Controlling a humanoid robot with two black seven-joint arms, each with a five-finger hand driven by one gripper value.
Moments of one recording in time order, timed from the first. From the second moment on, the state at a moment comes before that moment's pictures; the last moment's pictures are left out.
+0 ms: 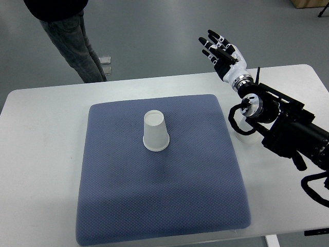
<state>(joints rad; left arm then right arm) -0.01 0.00 -0.06 -0.15 -0.04 0.00 -0.02 0.94 -0.08 0.55 0.58 0.16 0.03 0.39</state>
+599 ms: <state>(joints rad) -0.01 0.00 -0.06 -0.15 -0.04 0.00 -0.02 0.94 -0.08 0.55 0.58 0.16 0.03 0.39</state>
